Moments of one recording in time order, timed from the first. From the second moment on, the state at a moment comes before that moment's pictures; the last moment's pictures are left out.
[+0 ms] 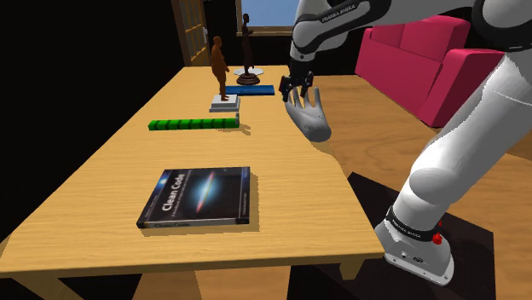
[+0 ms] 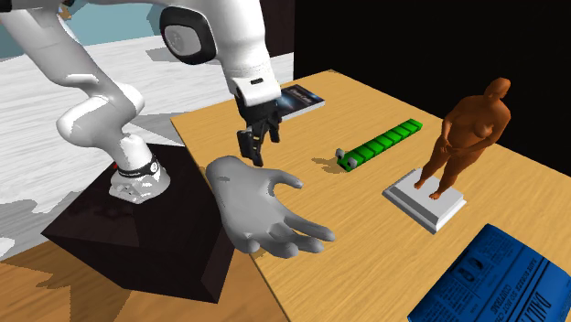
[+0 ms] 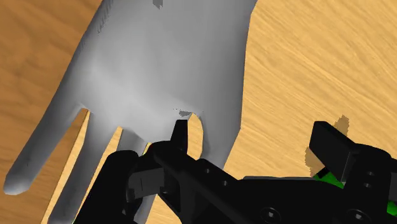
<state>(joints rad) -0.09 -0.18 -0.12 -2.15 -0.02 2.11 0.06</state>
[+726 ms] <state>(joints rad) -0.11 -0.02 -0.15 -2.11 0.05 2.26 0.03</state>
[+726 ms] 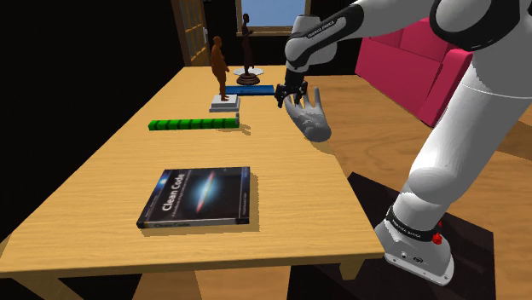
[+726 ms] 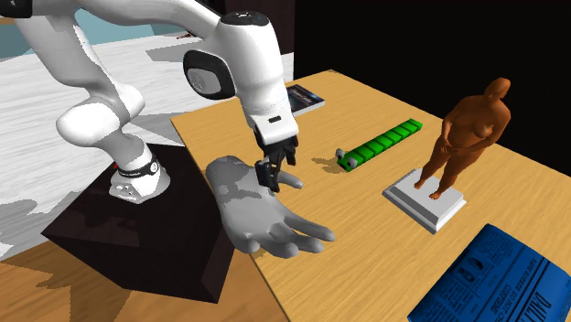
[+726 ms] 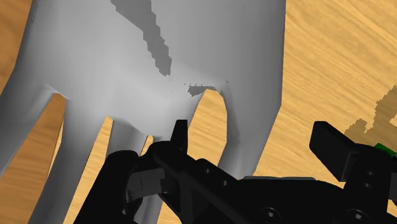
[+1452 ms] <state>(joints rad) -0.11 -0.02 -0.15 -2.11 0.05 2.27 0.03</state>
